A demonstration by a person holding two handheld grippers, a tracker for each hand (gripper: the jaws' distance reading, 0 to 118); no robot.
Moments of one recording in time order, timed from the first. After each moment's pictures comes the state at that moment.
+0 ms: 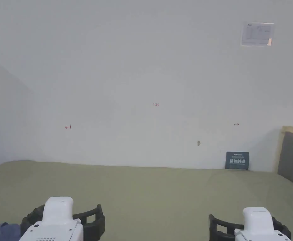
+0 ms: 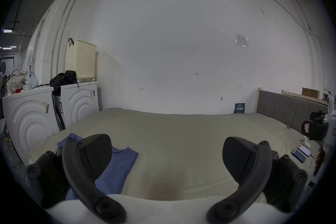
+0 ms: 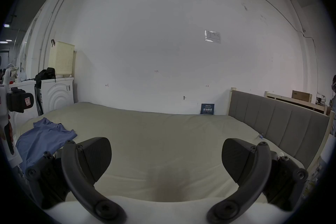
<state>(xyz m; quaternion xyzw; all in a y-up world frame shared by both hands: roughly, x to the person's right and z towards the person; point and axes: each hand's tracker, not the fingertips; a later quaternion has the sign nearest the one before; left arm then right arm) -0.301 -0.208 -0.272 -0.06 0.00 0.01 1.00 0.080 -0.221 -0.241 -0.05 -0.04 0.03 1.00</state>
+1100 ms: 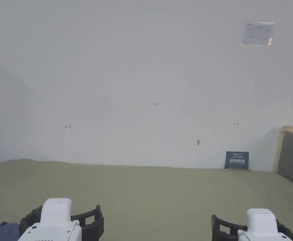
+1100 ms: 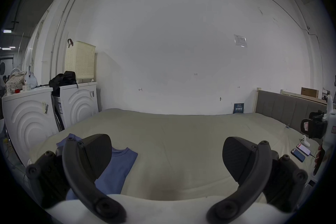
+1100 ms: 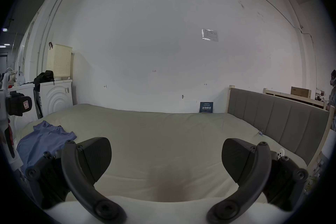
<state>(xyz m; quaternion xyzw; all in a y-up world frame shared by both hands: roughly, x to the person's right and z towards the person) -0.304 -0.210 -0.269 -0.05 0.00 0.01 1.00 0.085 -0.223 -0.239 -0.05 -0.04 0.01 1.00</state>
